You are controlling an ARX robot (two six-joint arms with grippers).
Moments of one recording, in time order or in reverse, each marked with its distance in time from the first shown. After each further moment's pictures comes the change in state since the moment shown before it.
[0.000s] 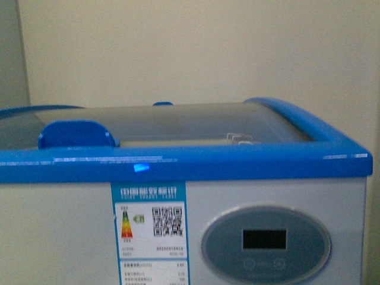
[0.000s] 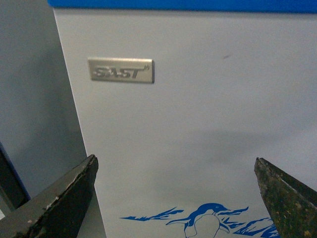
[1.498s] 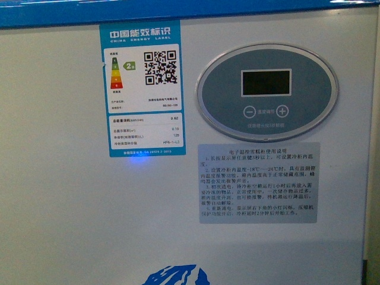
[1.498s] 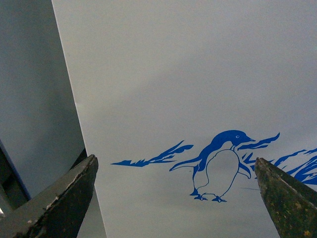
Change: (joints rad) left arm 0.000 0.000 0.000 0.000 0.000 0.000; right arm 0.000 0.013 0.013 0.006 -0.033 0.004
